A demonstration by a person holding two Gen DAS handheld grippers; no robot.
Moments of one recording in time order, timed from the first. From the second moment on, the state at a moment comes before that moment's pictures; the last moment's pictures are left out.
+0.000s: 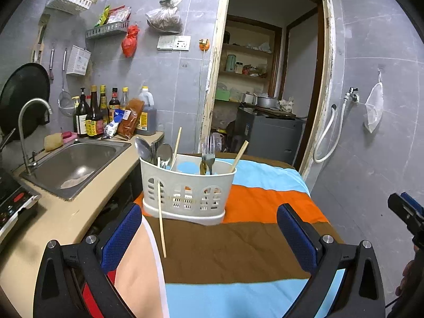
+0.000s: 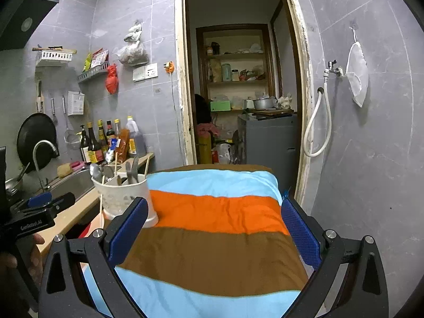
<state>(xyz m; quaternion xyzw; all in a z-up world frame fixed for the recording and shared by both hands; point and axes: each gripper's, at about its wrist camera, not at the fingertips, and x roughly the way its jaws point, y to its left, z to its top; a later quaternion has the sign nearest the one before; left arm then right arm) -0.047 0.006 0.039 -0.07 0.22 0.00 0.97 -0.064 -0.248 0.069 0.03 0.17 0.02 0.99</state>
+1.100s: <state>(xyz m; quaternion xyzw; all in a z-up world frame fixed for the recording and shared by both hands) -0.083 -0.001 0.034 -0.04 0.23 0.03 0.97 -0.081 -0.255 0.048 0.04 0.18 0.05 0.98</state>
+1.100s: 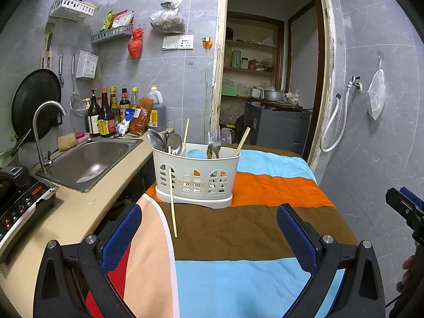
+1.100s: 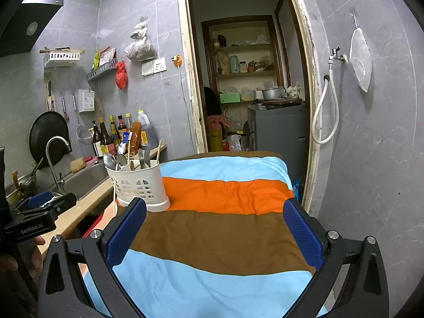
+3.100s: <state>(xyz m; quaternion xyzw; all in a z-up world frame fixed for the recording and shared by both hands) -0.081 0.005 0.031 -0.04 0.23 0.03 0.97 -0.078 -0.253 0.041 0.04 0.19 0.05 0.98</state>
